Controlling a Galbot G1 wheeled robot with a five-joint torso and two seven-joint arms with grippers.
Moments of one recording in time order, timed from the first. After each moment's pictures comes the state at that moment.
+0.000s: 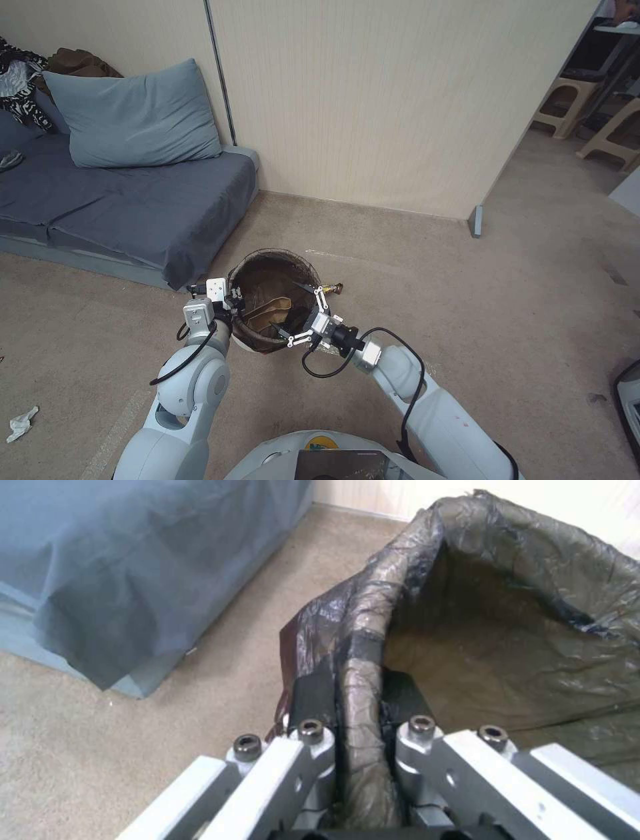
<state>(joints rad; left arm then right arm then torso) 1.43 -1.39 -0.44 -2.25 -0.37 0.66 -0.39 -1.21 1.18 0.09 1.82 -0.01 0.41 -0.46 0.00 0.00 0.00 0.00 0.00</state>
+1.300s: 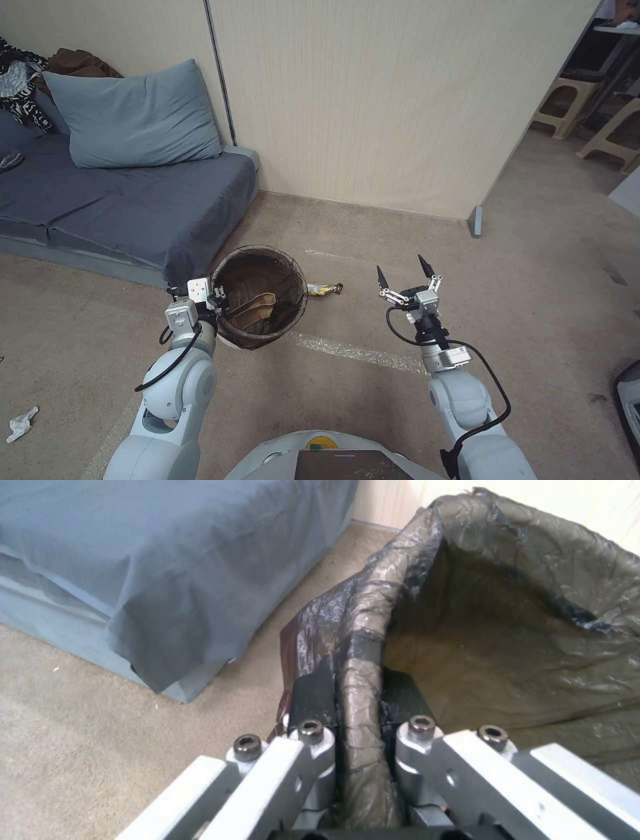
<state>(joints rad) 1.45 -1.41 -0.51 -2.25 -0.35 0.63 -0.39 -1.47 1.36 0.56 1.90 0.05 0.42 -0.16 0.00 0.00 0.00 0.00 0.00</state>
